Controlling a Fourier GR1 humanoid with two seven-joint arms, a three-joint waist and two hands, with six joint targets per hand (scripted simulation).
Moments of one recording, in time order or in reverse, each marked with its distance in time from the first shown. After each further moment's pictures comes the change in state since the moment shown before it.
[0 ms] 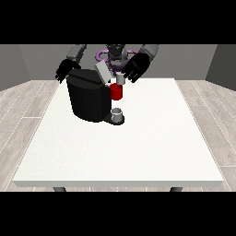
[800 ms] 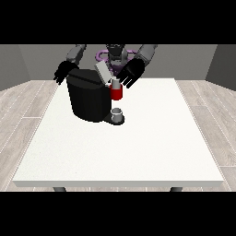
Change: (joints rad) left arm -0.011 -0.040 -0.011 0.012 -0.029 0.008 -0.008; right arm -0.002 -0.001 -0.026 -0.001 -0.014 -0.006 -0.007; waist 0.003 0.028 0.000
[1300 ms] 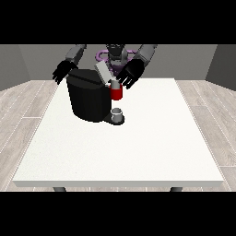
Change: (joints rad) left arm -0.001 0.000 0.006 0.016 -0.010 -0.015 0.011; right arm 0.025 -0.007 -0.012 -0.007 -0.015 0.014 -0.015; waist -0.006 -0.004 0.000
